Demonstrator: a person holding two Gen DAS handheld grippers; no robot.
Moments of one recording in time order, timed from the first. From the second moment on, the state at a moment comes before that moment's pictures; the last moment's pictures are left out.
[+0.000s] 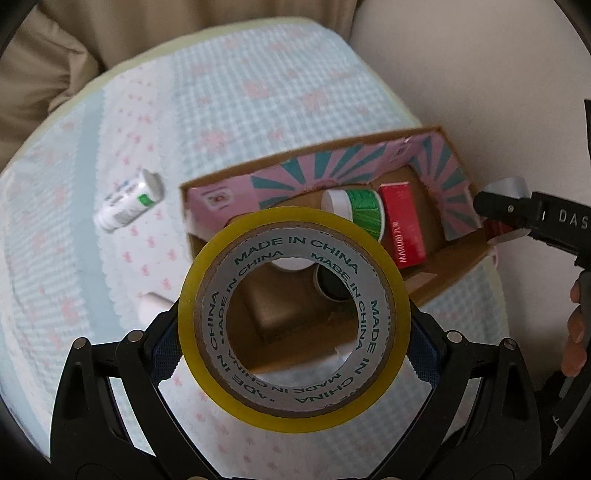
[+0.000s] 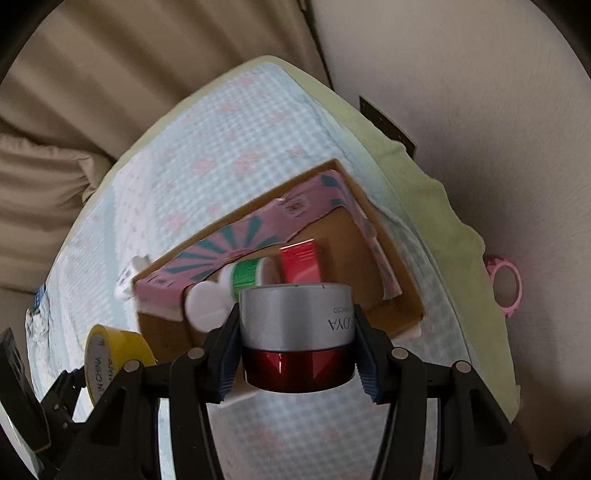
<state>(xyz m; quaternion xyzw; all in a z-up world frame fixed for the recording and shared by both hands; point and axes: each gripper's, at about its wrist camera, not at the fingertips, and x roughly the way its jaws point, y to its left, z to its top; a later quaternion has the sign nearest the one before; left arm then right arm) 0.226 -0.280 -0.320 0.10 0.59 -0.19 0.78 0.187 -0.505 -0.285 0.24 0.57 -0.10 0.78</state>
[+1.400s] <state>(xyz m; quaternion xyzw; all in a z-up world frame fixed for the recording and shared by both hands) 0.244 -0.267 -0.335 0.12 0.59 -0.18 0.77 0.202 -0.509 -0.330 0.23 0.57 -0.11 0.78</state>
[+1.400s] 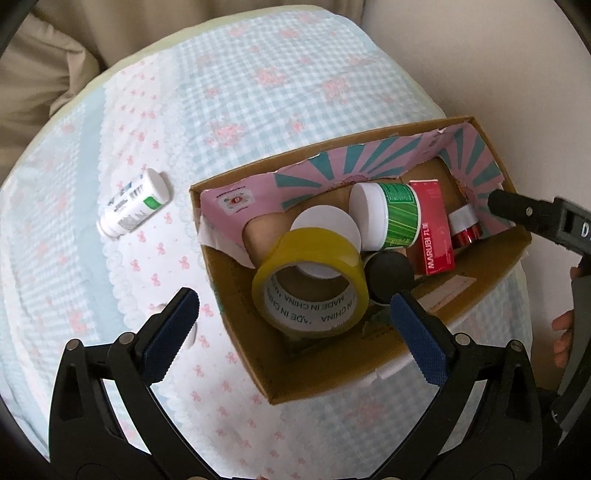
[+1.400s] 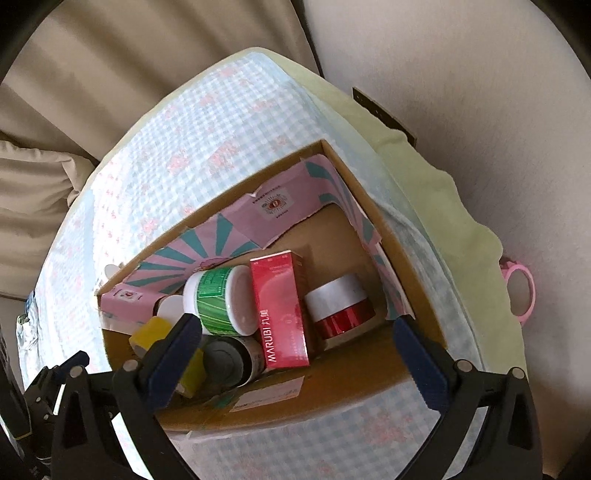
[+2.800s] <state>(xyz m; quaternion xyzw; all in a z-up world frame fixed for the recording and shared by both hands) 0.166 -0.022 -0.127 0.09 0.44 -0.18 0.87 0.101 -0.279 -0.138 0.10 0.50 -0.12 0.85</state>
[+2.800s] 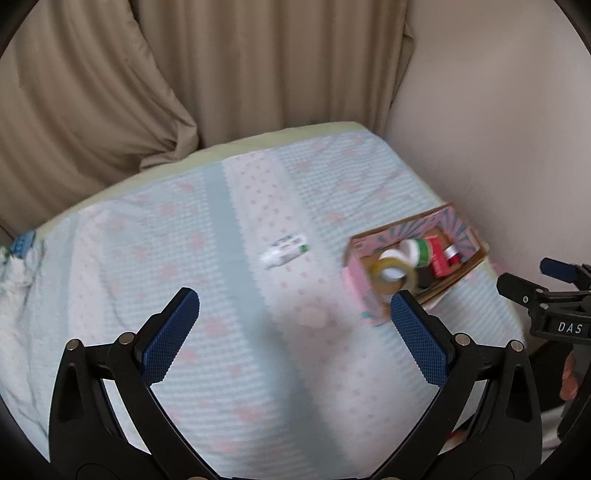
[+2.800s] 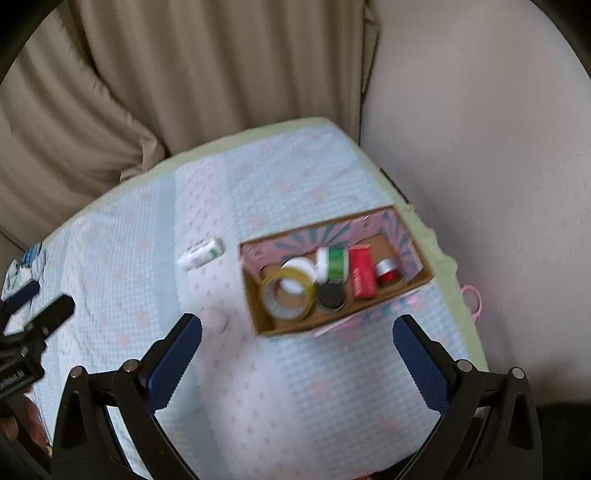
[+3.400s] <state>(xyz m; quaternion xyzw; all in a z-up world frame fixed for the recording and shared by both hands) 0.292 0.033 -0.217 0.18 0.47 -0.27 0.82 0.124 -0.123 -0.245 0.17 0.52 -0.16 0.82</state>
